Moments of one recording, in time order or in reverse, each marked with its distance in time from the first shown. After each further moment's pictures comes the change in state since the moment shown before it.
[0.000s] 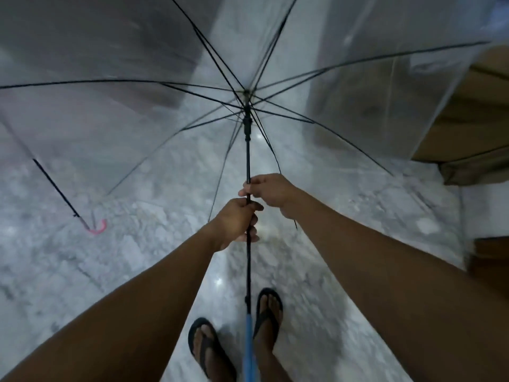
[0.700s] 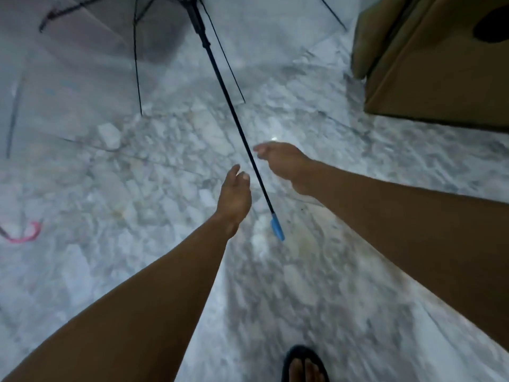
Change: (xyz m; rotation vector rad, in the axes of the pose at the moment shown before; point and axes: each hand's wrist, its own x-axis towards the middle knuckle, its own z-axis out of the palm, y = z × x) left_hand 0.349 -0.179 -0.037 -0.024 0.381 0.263; right_hand 0.308 0.168 0.042 -0.105 0.092 -0.139
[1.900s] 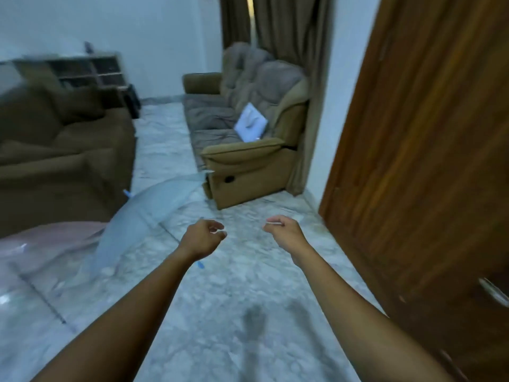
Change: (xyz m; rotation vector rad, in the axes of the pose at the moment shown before) left_hand -0.858 0.276 -0.164 0.723 -0.390 0.677; right_hand -0.980 -0.133 -0.048 0.485 0.679 -0.027
